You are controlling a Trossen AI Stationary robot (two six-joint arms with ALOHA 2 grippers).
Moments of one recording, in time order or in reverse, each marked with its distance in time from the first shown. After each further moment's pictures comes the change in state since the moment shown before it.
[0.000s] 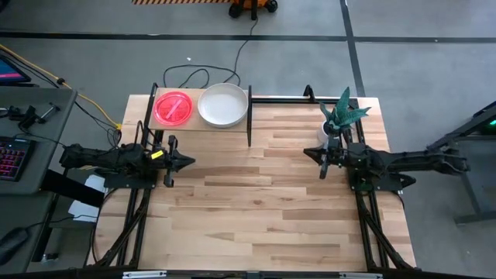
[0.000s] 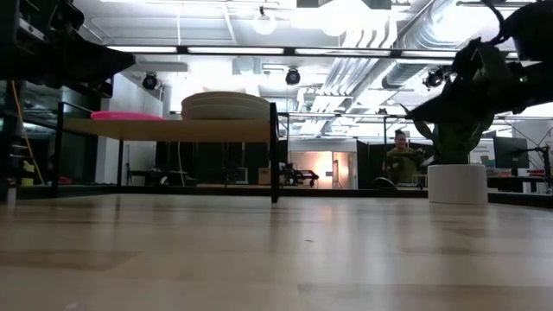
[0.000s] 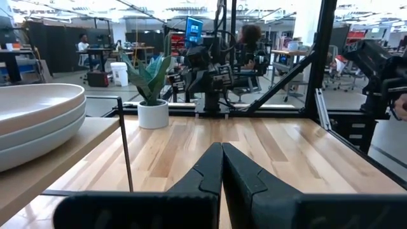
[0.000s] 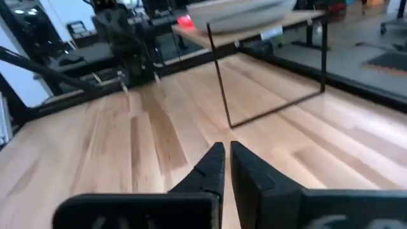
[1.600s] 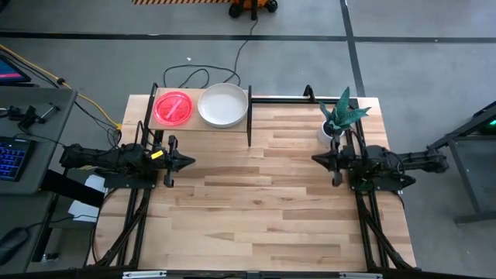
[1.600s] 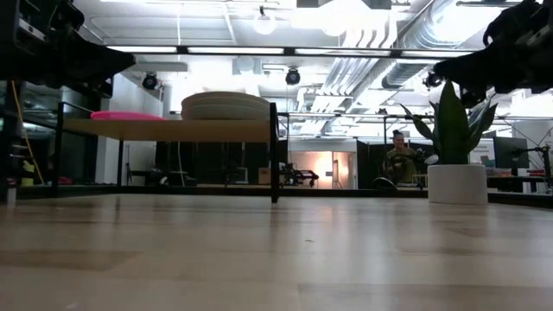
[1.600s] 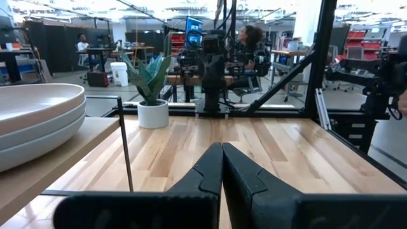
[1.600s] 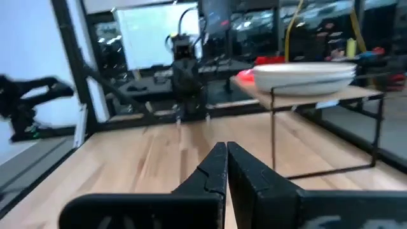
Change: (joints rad) left arm 0.000 0.000 0.000 -0.002 0.000 0.000; right arm 0.178 -0.418 0.000 -0.200 -0.010 -0.174
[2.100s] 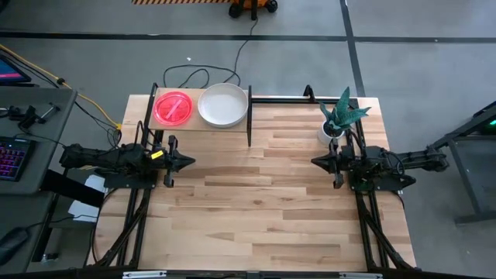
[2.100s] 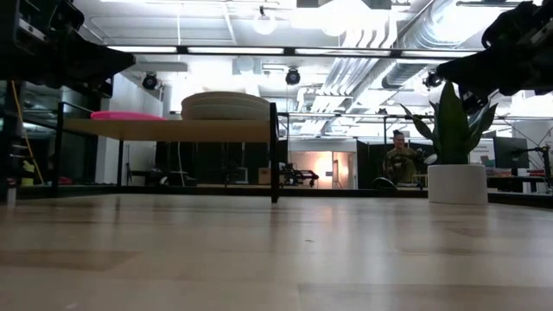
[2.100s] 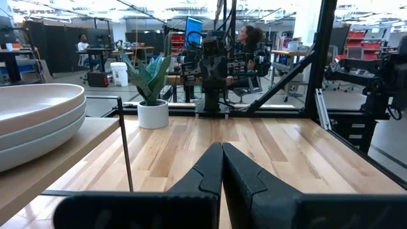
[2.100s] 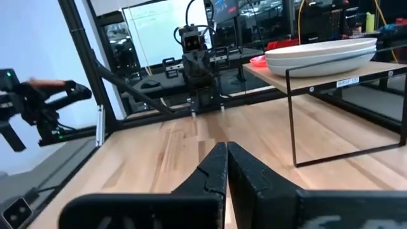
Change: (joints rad) left arm 0.000 0.000 0.000 0.000 0.000 0.000; right arm 0.023 0.010 0.000 -0.023 -0.024 0.104
